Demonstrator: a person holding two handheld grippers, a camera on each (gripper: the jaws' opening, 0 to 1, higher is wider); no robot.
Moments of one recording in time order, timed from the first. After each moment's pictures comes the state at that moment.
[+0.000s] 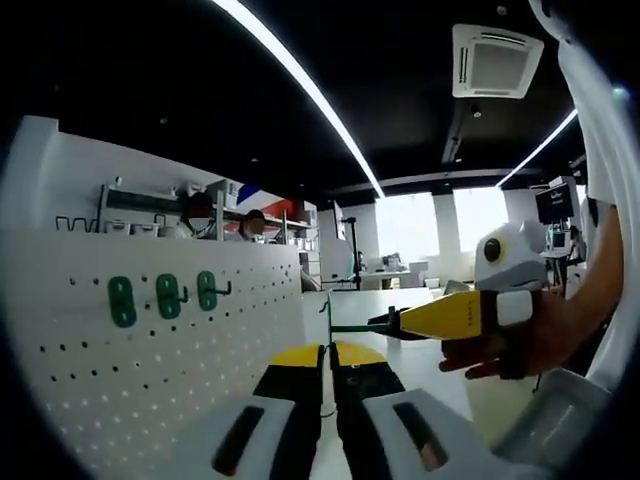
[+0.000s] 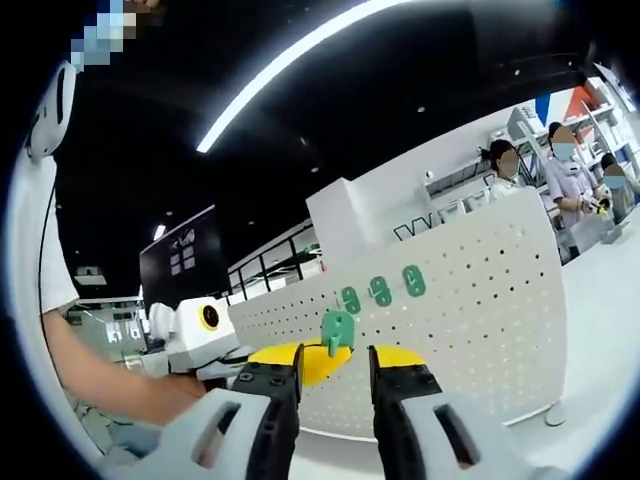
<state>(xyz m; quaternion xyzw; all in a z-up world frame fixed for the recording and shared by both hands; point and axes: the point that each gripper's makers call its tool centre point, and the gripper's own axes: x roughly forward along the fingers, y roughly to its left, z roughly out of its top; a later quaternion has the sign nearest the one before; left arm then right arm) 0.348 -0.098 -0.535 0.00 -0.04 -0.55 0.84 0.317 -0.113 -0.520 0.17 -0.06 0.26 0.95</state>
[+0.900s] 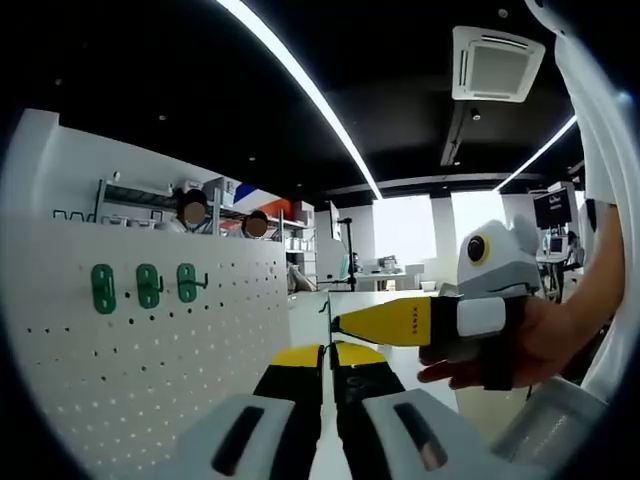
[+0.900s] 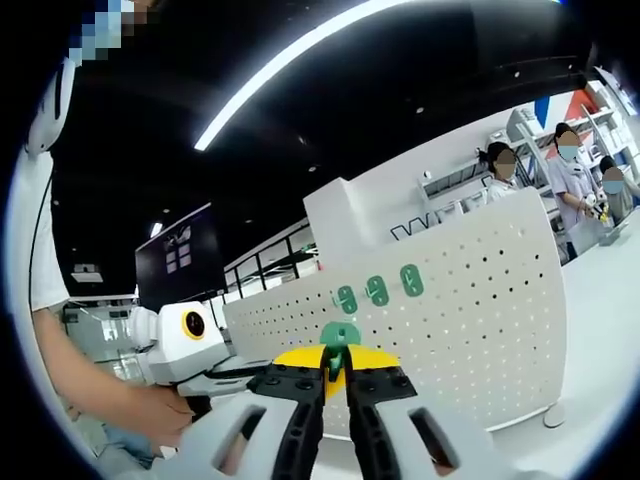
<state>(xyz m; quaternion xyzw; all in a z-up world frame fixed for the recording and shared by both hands) 0.329 -0.112 -0.542 -0.01 -0.03 -0.55 0.83 0.322 -0.113 -0.524 0.17 -0.06 0.26 0.95</state>
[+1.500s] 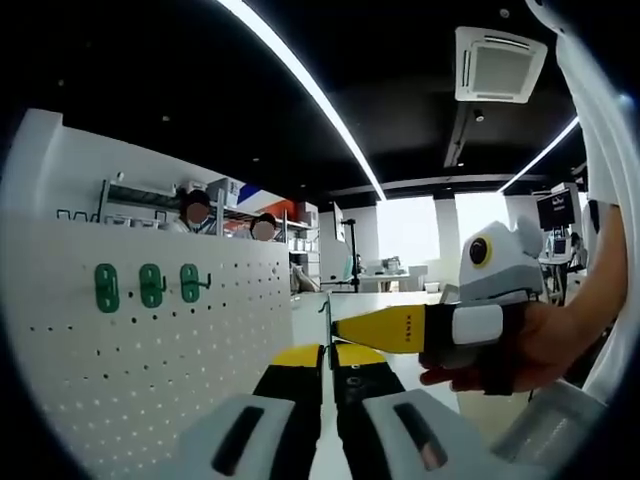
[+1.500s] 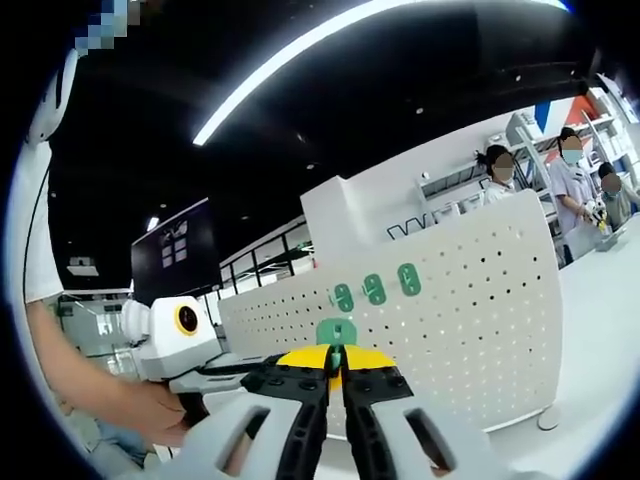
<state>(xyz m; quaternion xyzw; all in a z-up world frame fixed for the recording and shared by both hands) 0.330 -0.111 -0.541 -0.01 -0.03 -0.55 0.84 0.325 -0.112 -0.526 0.15 -0.06 0.25 0.96</state>
